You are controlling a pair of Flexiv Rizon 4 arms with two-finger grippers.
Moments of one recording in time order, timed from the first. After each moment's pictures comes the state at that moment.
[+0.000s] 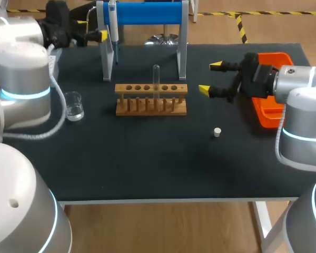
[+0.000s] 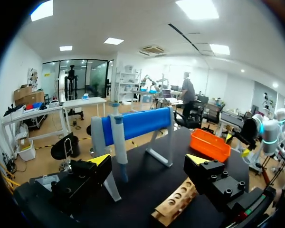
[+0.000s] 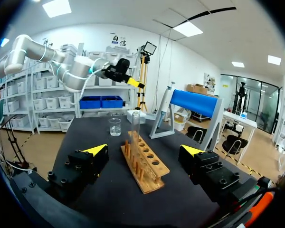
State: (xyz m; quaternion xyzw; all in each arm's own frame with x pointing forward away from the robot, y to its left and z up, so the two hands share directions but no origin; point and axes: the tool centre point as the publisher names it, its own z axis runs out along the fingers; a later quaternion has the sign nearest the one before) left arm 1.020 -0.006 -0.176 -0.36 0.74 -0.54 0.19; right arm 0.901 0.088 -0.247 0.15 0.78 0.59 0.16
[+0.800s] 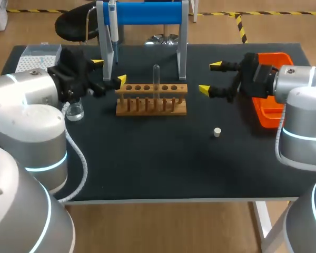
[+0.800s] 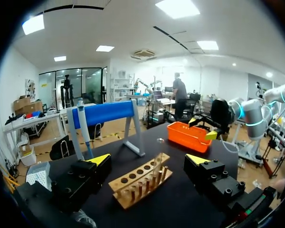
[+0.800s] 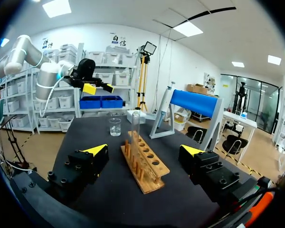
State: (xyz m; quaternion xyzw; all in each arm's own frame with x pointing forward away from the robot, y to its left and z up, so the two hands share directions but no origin) left arm 0.874 -0.061 -0.194 -0.33 0.74 -0.55 0.21; right arm 0.901 0.088 -0.247 0.15 0.78 0.59 0.16
